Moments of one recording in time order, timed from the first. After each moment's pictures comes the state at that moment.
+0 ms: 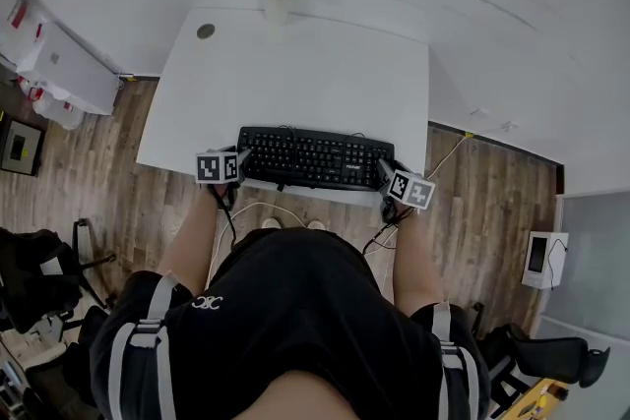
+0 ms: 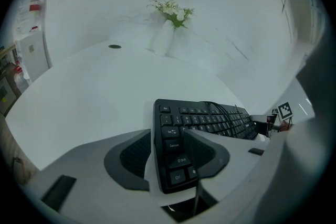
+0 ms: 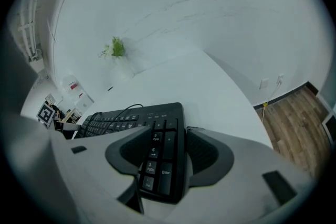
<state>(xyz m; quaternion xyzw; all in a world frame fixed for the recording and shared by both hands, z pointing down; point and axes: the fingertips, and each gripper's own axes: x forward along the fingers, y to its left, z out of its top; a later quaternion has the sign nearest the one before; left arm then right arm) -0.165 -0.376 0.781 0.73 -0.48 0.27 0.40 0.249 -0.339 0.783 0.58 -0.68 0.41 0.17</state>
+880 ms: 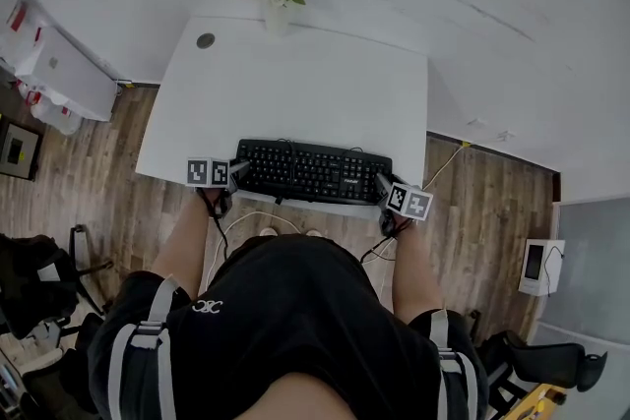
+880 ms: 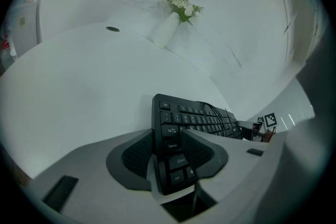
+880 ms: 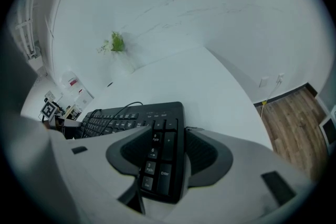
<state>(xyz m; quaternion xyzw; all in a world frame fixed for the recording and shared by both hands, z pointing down) -0.163 -0.373 0.789 0.74 -0.41 0.24 0.47 0.244 -0.332 0.783 0.58 -0.67 0.43 0.19</state>
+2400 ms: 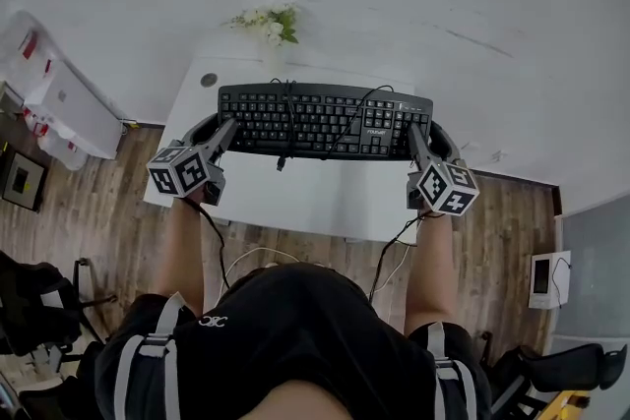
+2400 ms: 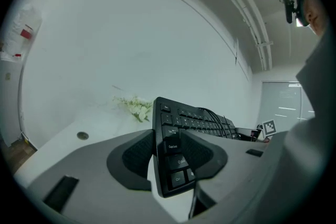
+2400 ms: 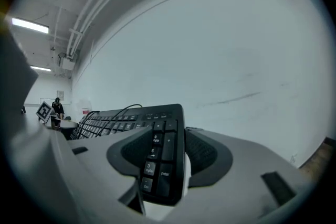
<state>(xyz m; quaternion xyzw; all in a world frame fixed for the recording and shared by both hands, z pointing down) -0.158 -0.449 0.480 0.86 -0.46 -0.01 0.21 0.253 -0.415 0.454 0.63 -0.77 0.11 0.00</state>
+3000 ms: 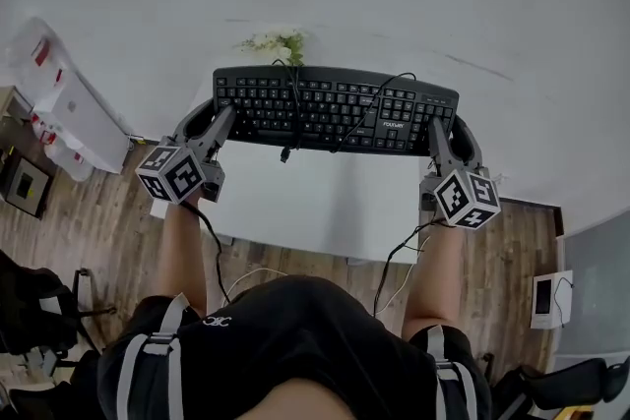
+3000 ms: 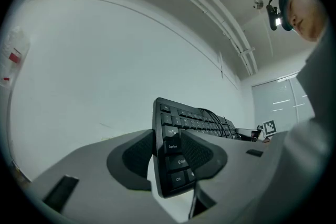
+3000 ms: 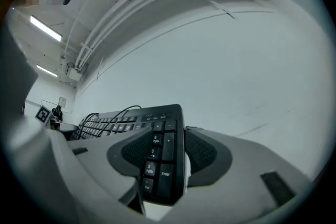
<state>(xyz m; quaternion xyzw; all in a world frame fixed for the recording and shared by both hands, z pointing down) -0.161 -0.443 0.358 0.88 -0.45 -0.09 0.10 0.250 -0.403 0.334 0.63 -0.77 0.01 -0.08</state>
